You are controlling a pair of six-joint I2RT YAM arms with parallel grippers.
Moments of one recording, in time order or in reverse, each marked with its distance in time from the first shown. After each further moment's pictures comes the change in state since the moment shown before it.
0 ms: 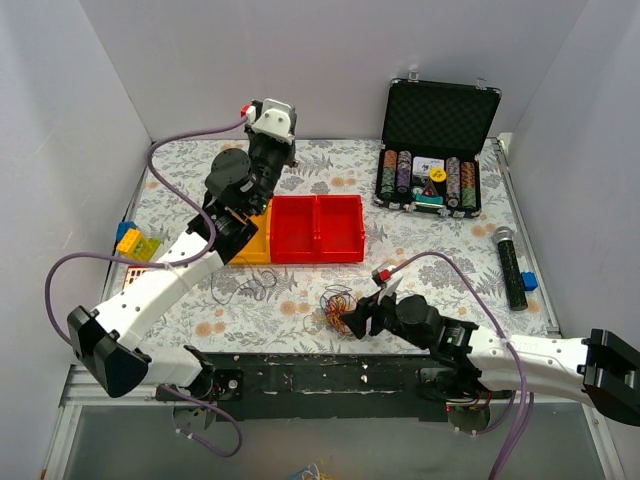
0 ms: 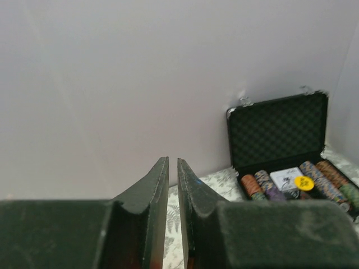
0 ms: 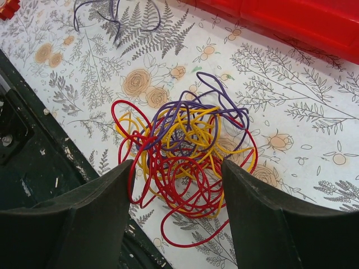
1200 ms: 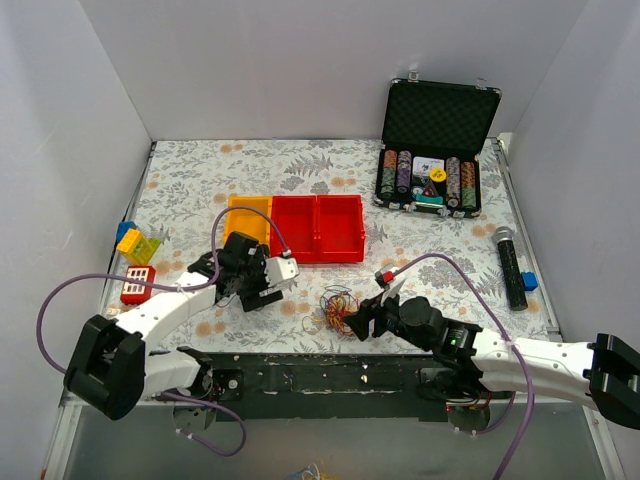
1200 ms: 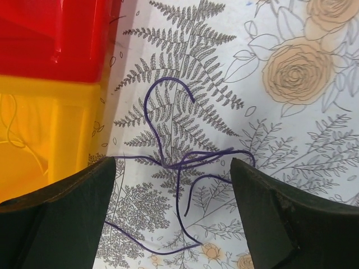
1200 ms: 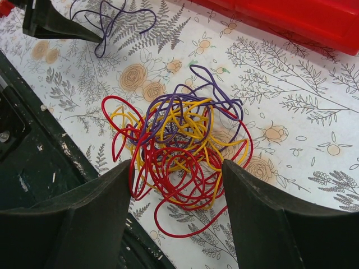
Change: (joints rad) left arm 0.244 -0.127 -0.705 -0.763 0.502 0.535; right arm 0.000 -0.057 -0.019 -0.042 0.005 0.004
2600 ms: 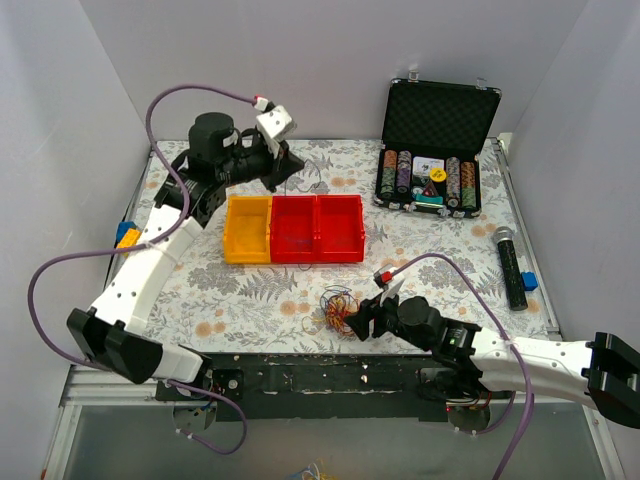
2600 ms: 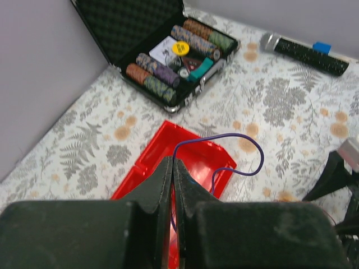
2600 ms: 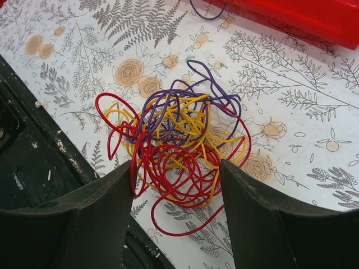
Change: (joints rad) left arm 0.071 0.182 0.886 0.000 0.406 -0.528; right arm 0.000 0.016 0.003 -0.009 0.000 0.000
